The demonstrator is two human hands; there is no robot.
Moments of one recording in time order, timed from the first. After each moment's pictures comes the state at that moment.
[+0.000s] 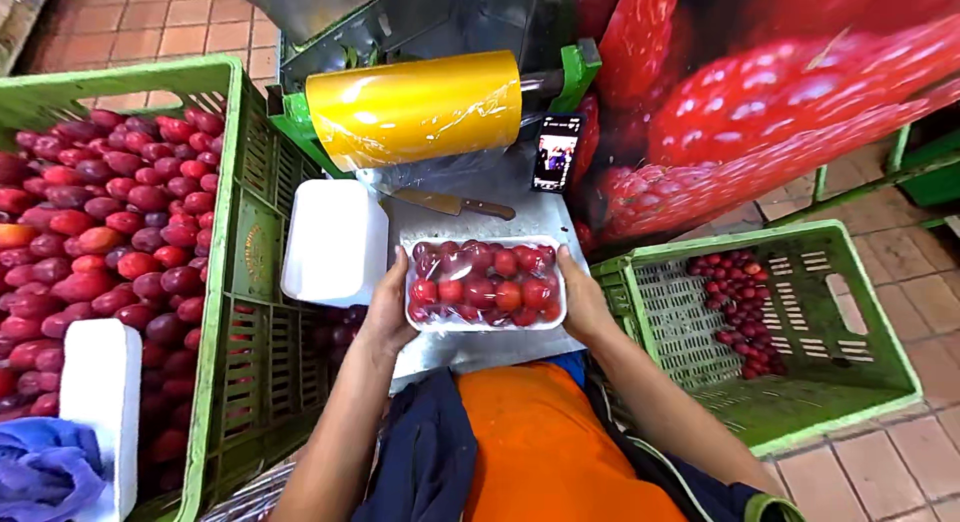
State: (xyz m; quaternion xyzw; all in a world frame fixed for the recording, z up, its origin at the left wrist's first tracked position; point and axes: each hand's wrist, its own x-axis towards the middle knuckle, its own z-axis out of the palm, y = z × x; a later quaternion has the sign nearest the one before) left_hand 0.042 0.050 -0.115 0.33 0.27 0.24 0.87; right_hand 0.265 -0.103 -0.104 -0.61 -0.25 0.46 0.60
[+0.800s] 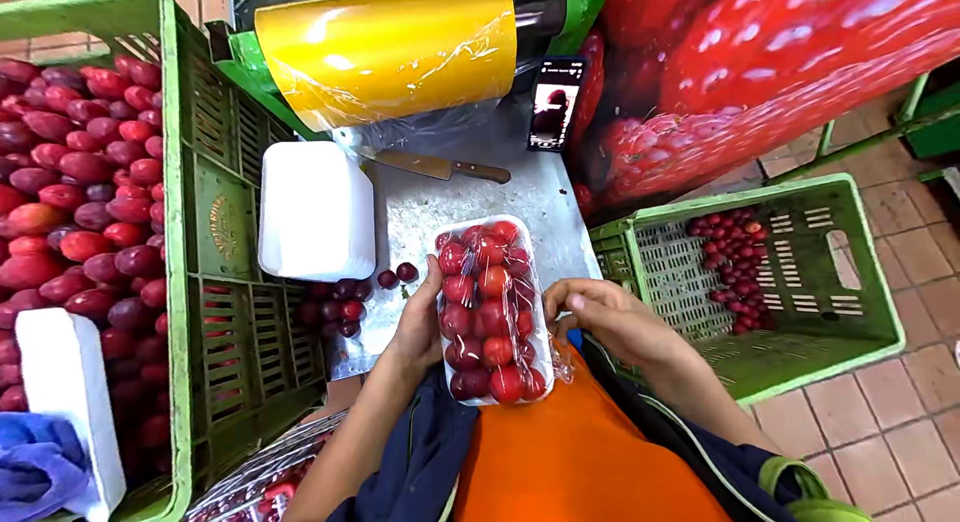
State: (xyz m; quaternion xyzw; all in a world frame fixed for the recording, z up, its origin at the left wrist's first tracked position) left_hand 0.047 -0.016 -0.116 0.23 0.15 0.20 0.94; right_hand 0.273 -0.173 -0.080 -0.51 -0.35 0.62 0.49
